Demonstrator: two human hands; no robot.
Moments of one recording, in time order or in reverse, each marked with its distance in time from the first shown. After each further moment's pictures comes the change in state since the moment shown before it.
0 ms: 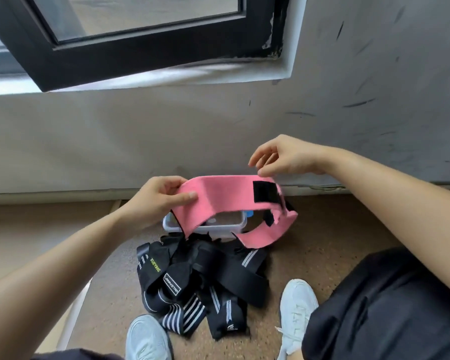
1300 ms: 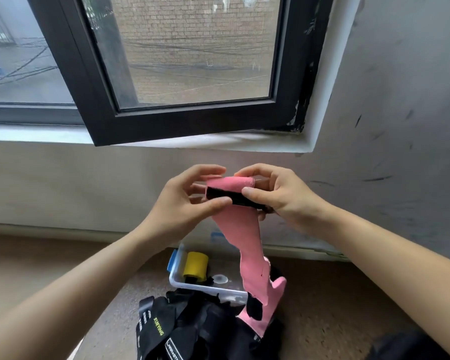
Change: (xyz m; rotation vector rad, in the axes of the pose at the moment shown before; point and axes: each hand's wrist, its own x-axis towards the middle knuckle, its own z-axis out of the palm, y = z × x) left_hand 0.003 0.086 -0.027 0.018 0.263 0.474; right_hand 0.013 -0.099 0.008 0.585 0.176 -0.330
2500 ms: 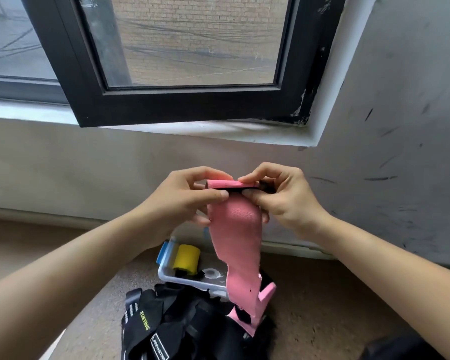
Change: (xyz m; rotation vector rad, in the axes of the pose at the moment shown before) left_hand 0.011 0.003 0.009 -0.198 -0.121 -0.341; right_hand 0.003 0.026 0.002 -0.006 0.147 -0.151
